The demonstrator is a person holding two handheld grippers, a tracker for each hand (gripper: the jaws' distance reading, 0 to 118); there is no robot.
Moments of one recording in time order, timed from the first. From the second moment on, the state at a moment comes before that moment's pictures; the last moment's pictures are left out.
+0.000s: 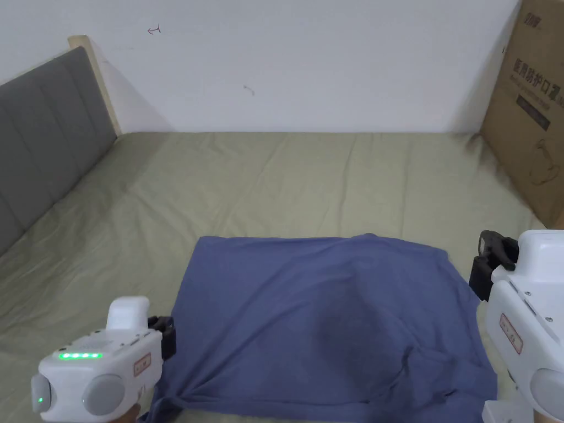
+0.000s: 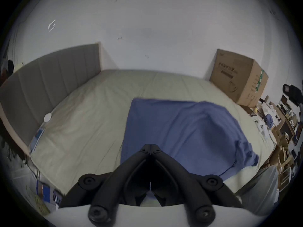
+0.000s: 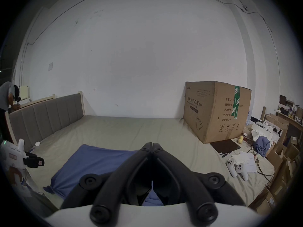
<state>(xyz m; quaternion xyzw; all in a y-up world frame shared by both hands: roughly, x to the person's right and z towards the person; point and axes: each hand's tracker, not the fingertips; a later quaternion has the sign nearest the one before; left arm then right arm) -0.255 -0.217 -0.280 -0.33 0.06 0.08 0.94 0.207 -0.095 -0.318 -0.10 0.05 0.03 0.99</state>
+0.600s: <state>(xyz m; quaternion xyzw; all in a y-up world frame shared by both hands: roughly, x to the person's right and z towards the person) -0.271 -0.307 -0.271 -0.44 0.05 0.11 0.89 0.215 -0.119 -0.310 -0.16 0.06 0.04 0.98</state>
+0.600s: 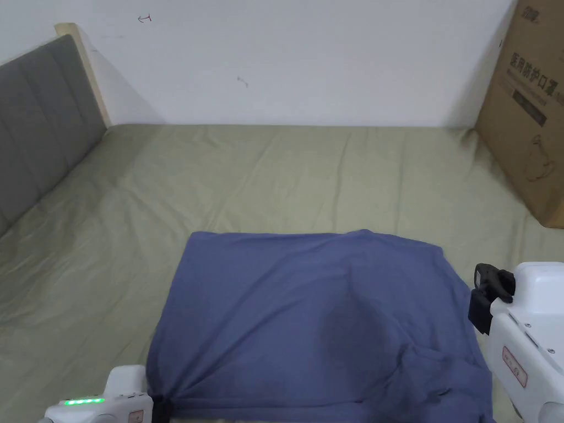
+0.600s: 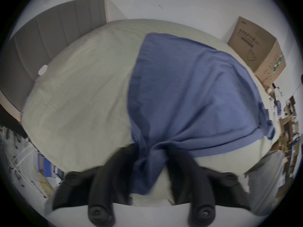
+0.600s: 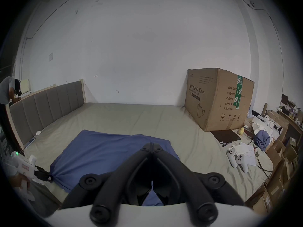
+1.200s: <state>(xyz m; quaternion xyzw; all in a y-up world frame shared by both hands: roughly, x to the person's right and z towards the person) -0.260 -0.288 -0.266 -0.46 0.05 0.10 0.88 0.276 -0.274 -0.316 -0.45 0.02 -0.01 0.90</state>
